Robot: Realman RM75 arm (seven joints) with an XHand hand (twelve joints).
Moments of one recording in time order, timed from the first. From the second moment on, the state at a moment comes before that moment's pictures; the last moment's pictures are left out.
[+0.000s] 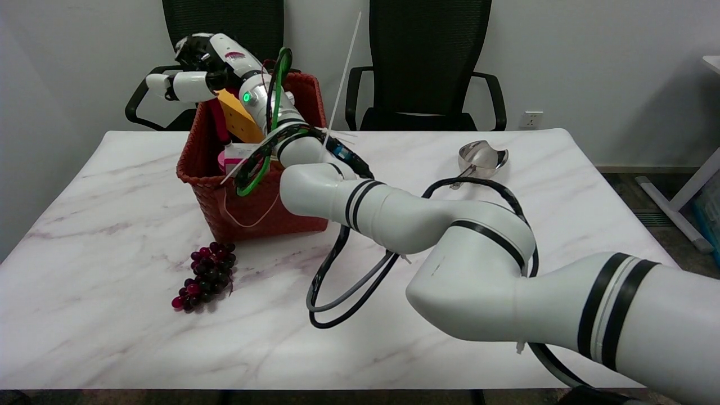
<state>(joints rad) 1.15 -1.90 -2.09 0.16 0.76 0.52 0.45</state>
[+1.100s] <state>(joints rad) 1.26 -1.87 -1.96 0.17 0.85 0.52 0.26</state>
